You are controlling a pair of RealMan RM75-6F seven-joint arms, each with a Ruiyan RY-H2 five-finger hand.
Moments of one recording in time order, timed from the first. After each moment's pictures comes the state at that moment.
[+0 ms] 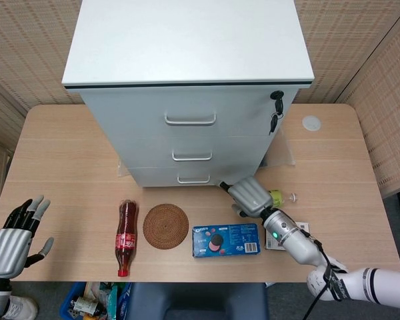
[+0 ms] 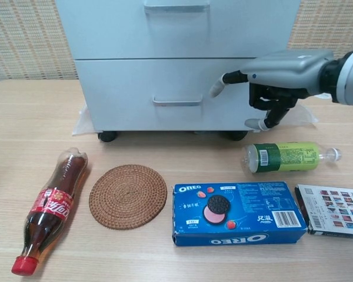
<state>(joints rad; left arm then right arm) -0.11 -1.11 0.00 -1.68 1.60 1.51 0.15 0.77 -1.29 0.20 -1.81 -1.06 0.83 -0.63</state>
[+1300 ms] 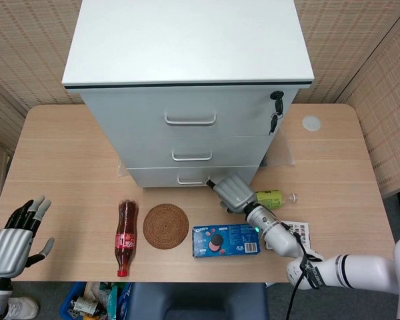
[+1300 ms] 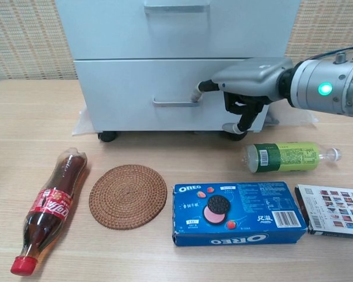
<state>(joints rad) -0.11 -1.12 0.00 -1.66 1.59 1.49 0.14 0.94 -1.38 0.12 -1.73 -0.92 0.87 -0.69</state>
